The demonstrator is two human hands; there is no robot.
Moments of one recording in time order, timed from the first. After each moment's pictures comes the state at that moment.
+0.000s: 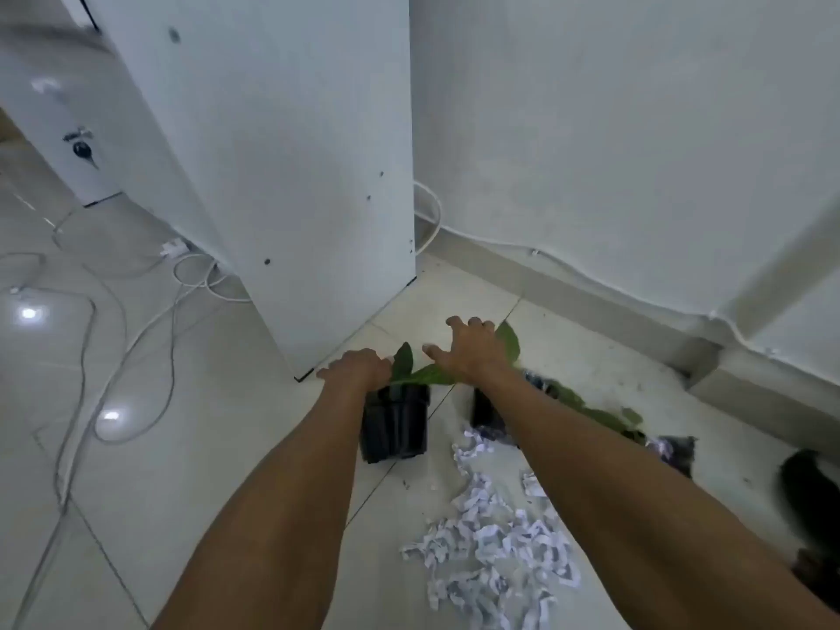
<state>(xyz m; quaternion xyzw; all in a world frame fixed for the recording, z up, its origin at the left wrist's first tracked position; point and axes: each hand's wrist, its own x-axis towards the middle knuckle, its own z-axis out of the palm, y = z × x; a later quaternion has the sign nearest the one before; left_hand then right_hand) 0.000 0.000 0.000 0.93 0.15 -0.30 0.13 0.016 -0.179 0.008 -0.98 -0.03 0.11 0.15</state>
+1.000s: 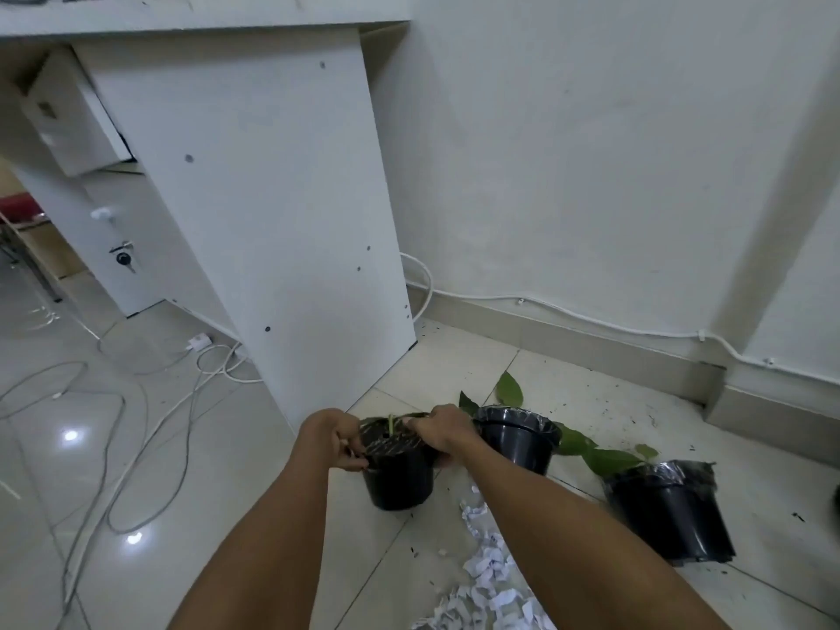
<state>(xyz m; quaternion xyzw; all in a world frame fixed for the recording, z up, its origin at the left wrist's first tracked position) -0.021 0.018 0.006 0.72 0.38 -0.32 0.49 -0.016 -0.163 -0.038 -0.85 0.09 0.23 0.47</state>
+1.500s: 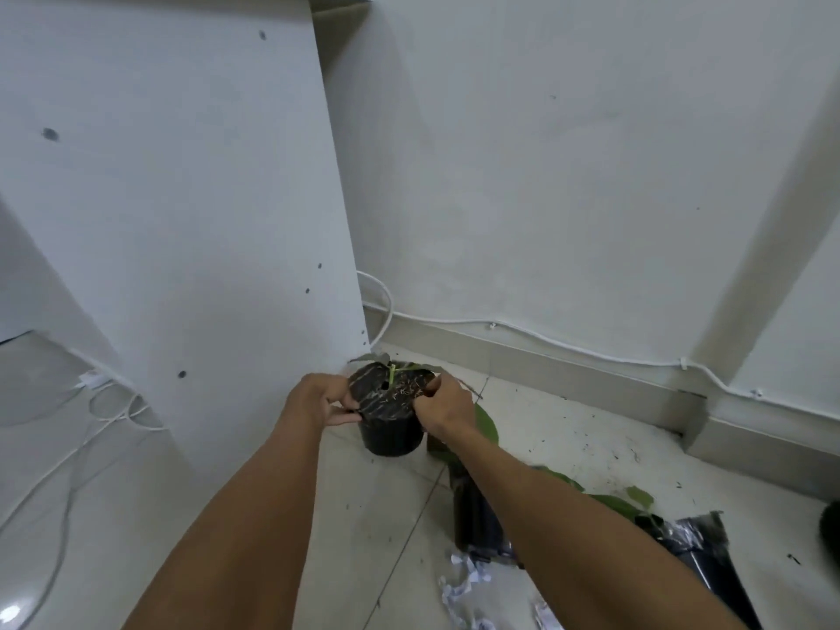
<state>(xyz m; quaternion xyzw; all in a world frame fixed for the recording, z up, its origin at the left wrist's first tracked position) 0.121 -0.008 0.011 0.71 0.28 -0.22 0.61 0.089 -0.187 -0.043 -0.86 0.14 0.00 0.49</state>
